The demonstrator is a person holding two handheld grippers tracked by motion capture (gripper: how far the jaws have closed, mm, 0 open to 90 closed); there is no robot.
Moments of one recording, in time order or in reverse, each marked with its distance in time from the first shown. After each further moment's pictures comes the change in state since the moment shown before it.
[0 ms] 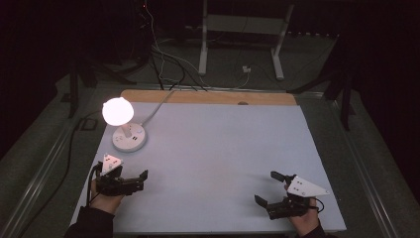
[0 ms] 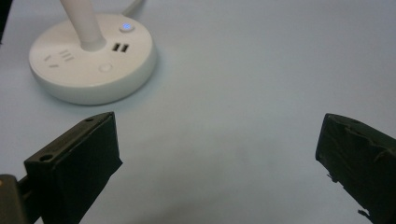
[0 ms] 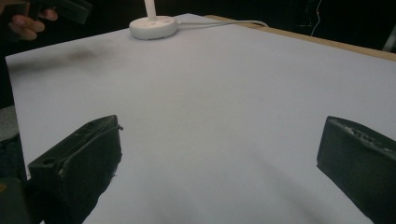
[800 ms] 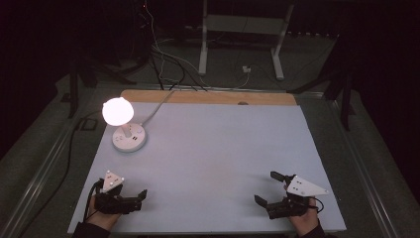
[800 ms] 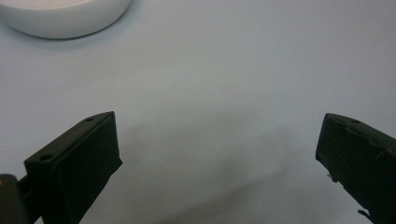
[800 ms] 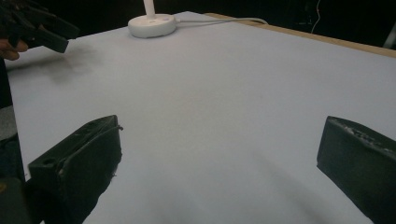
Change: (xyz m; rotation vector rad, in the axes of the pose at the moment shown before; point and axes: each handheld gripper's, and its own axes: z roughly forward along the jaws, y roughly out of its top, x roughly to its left) left arm -0.003 -0.040 -0.003 0.073 -0.052 0.042; right arm -0.001 -0.001 0.001 0.008 0.000 0.005
